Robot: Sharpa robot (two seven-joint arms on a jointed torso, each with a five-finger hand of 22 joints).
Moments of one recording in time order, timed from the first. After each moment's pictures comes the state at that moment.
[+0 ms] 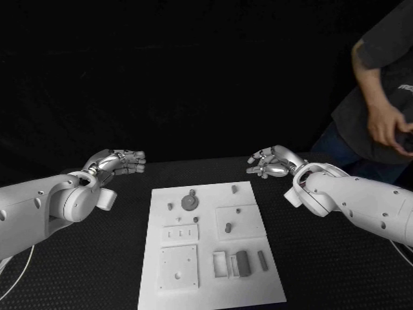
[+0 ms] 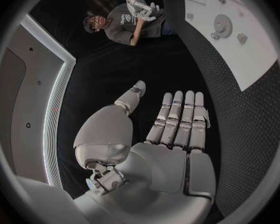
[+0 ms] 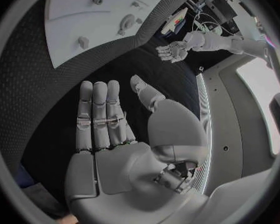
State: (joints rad) left arm 1.31 -0.85 -0.23 1.19 -0.08 -0.17 0.33; left_hand 0.92 -0.03 0.43 -0.29 0.05 0.76 0.18 0.25 0.52 0.90 0.18 0.17 0.08 0.67 0.20 0.46 0.35 0.03 0.70 0.10 0.07 0.74; right arm 1.19 -0.73 -0.07 1.16 -0.85 -0.37 0.19; right_hand 1.03 -0.09 0.52 -0.29 0.05 0.83 0.17 0.23 0.58 1.08 0.06 0.73 0.64 1.08 -0.03 0.91 0.81 0.25 0.93 0.13 0.54 1.21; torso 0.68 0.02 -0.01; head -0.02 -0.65
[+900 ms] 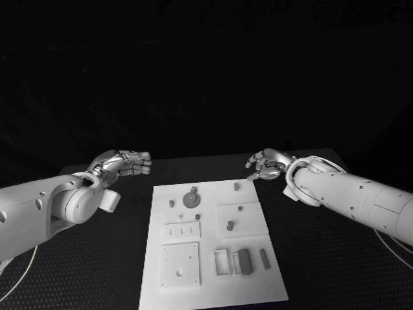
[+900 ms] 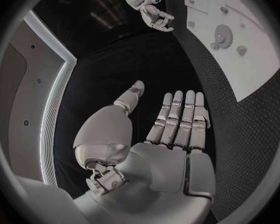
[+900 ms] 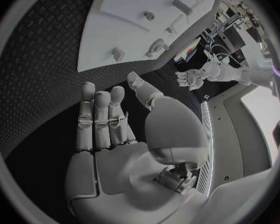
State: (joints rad) left arm 1.31 -0.85 -0.23 1.24 -0.08 -0.15 0.33; left_hand 0.91 -0.03 0.40 -0.29 0.05 0.75 0.19 0.25 0.51 0.90 0.18 0.17 0.07 0.68 0.21 0.46 0.36 0.03 0.69 0.10 0.07 0.73; right arm 1.19 -0.55 -0.08 0.84 -1.11 -0.22 0.21; right_hand 1.12 -0.11 0.49 -0.29 0.05 0.80 0.14 0.20 0.58 1.09 0.03 0.90 0.84 1.09 -0.08 1.12 0.93 0.25 0.99 0.09 0.63 1.31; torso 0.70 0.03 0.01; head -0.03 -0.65
